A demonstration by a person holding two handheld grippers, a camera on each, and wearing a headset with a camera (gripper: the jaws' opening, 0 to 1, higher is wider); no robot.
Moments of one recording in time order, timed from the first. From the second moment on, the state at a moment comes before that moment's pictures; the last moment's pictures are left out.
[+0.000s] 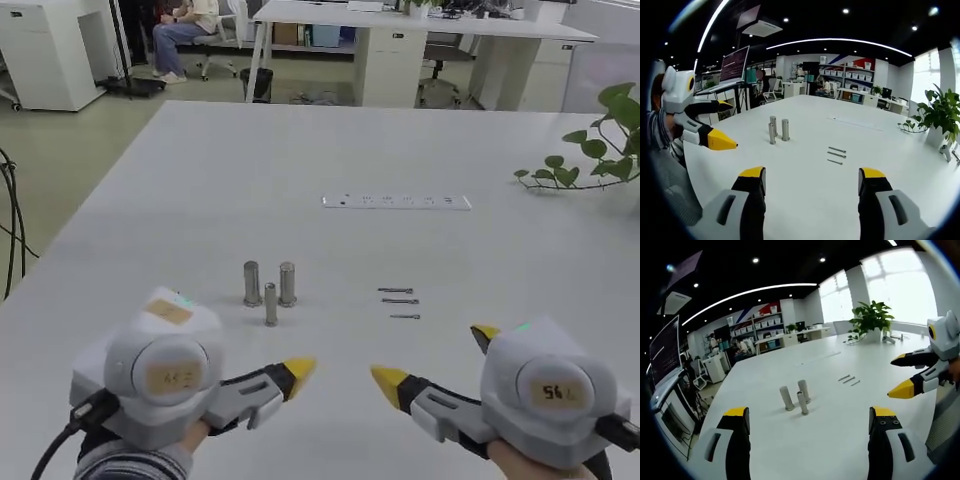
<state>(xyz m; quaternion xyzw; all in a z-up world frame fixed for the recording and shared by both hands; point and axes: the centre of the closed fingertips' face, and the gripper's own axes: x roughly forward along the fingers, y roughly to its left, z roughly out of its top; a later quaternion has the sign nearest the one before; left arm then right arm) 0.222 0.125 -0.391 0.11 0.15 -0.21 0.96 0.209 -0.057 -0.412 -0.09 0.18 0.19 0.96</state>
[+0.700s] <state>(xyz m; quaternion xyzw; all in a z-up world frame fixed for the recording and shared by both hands) 0.218 0.122 -0.378 0.10 0.16 -0.22 0.96 0.238 -0.017 -0.402 -0.11 0.18 0.36 0.91</state>
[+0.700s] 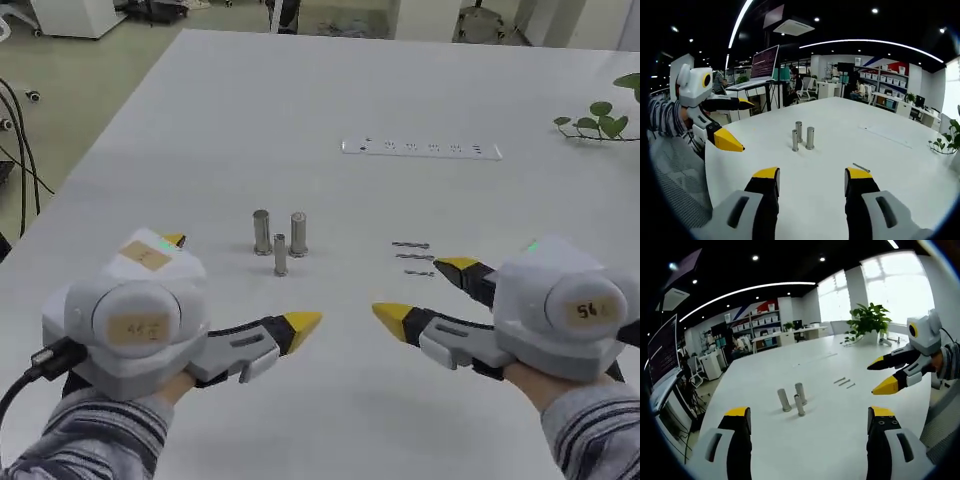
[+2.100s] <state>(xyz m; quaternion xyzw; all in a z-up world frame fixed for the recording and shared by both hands) 0.226 0.129 -0.400 0.07 0.20 -0.21 0.96 0.321 0.121 -0.467 -0.05 0.21 0.48 0.85</state>
